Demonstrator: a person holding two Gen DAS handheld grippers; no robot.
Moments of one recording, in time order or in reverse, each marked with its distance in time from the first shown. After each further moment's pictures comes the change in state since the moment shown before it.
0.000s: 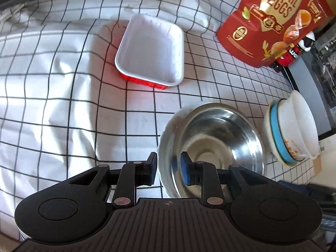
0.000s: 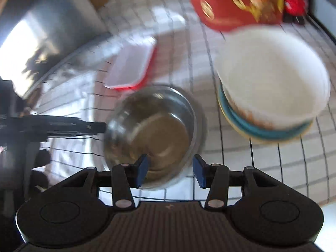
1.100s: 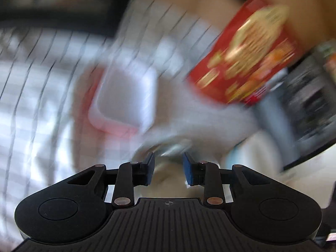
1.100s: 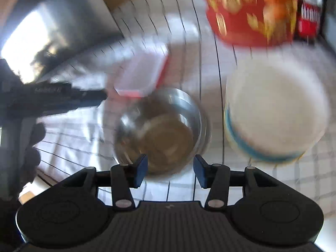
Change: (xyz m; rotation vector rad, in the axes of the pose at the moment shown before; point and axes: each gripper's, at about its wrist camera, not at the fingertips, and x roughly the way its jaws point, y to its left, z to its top) left arm -0.066 -0.019 0.028 -0.015 -0.238 -0.217; right arm -0.047 0.019 0.023 -0.139 -0.059 0.040
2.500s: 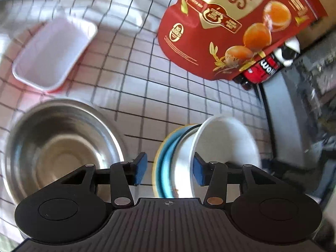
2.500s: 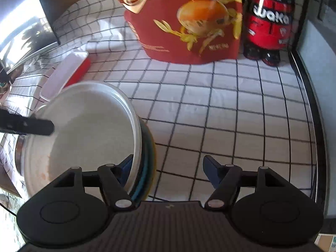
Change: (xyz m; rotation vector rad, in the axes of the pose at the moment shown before) left arm 0.147 -0.135 -0.031 -0.162 0.186 0.175; right arm 0.051 -0.225 0.055 -0.146 0.067 -0.074
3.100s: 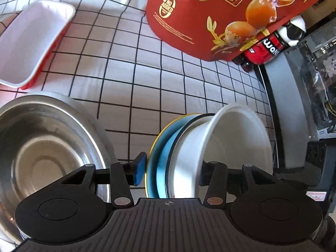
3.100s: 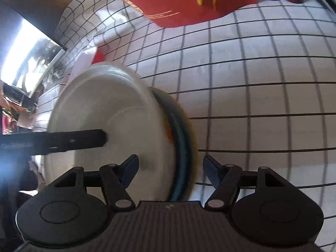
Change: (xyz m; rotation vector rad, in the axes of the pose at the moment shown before) left arm 0.048 -0.005 0.001 0.065 0.090 -0.007; right arm 0.041 0.000 -0.003 0.236 0.144 0.284
